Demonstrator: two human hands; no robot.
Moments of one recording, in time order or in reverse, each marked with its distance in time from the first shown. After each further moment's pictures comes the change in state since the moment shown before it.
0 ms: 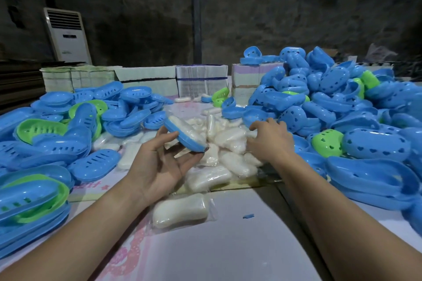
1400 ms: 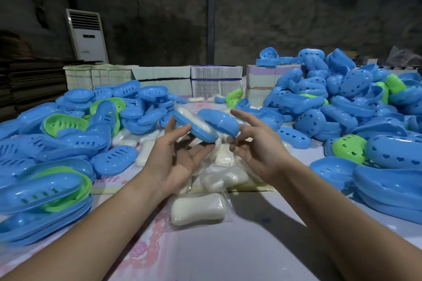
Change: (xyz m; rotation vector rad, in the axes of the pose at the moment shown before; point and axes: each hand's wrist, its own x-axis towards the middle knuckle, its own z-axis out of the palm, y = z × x) left_hand 0.004 0.007 0.000 -0.015 0.017 0.120; right_hand -0.042 -0.065 -0.010 1.713 -0.441 0.074
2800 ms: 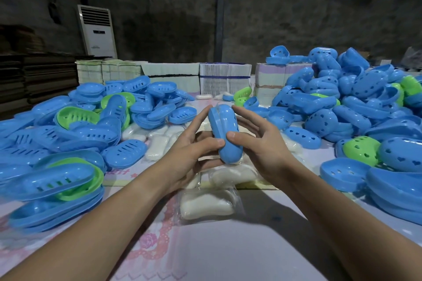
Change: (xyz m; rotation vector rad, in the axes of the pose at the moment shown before) left_hand 0.003 -0.005 -0.015 0.581 -0.191 0.083; right_hand 0.001 0.017 -0.005 -0.320 -0.191 -0.309
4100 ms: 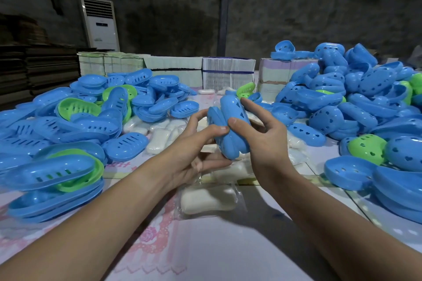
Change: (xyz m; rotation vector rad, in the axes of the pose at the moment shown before) left_hand -0.001 0.008 0.008 -0.023 0.115 -0.234; right_hand -0.011 -0.006 0.028 0.056 0.268 -0.039
